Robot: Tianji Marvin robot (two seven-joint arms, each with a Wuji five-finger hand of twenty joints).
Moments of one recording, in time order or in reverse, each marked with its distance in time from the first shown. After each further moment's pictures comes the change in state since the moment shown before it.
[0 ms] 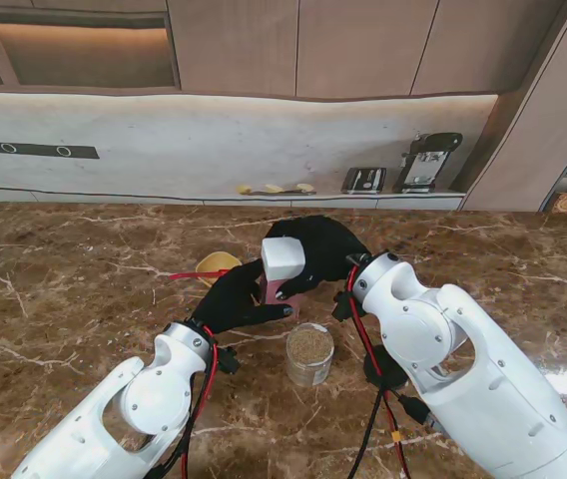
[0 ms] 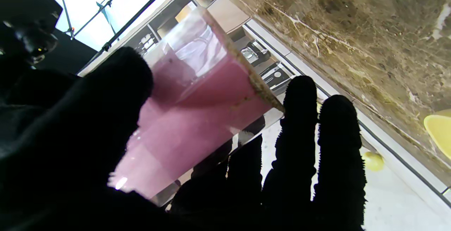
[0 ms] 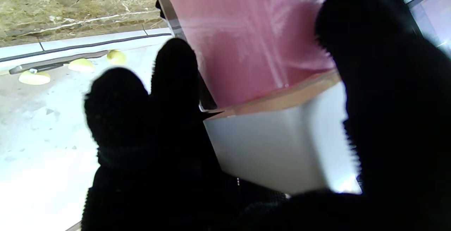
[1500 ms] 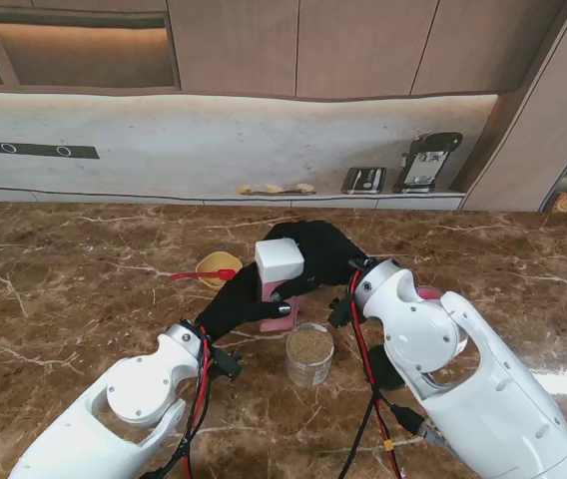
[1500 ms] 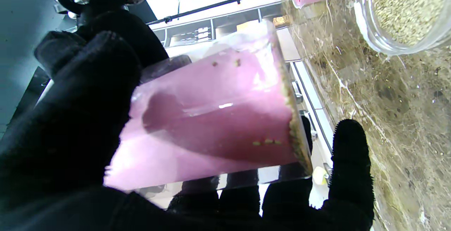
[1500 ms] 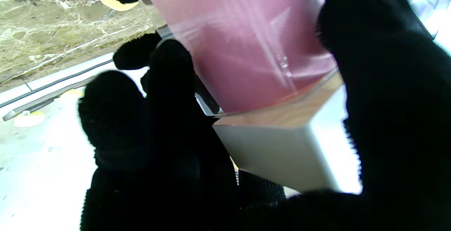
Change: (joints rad) left arm -0.008 -0.012 -0.032 0.064 -0.504 -0.136 -0.210; right arm -0.035 -0.016 0.020 0.004 0.192 0.012 -0.006; left_hand -0.006 -0.073 -0.080 -0.022 -0.148 -0.126 -0.085 0.066 -0.192 -0.049 -0.086 -0.037 -0.288 -0.015 -0.329 -0.275 -0.255 0.108 -0.347 0.032; right_hand -0.001 -0.007 -0.008 -0.012 0.003 0.000 0.029 -0.012 0.016 0.003 0.000 0.003 0.002 0.025 0.019 0.012 0.000 0.026 0.014 0.001
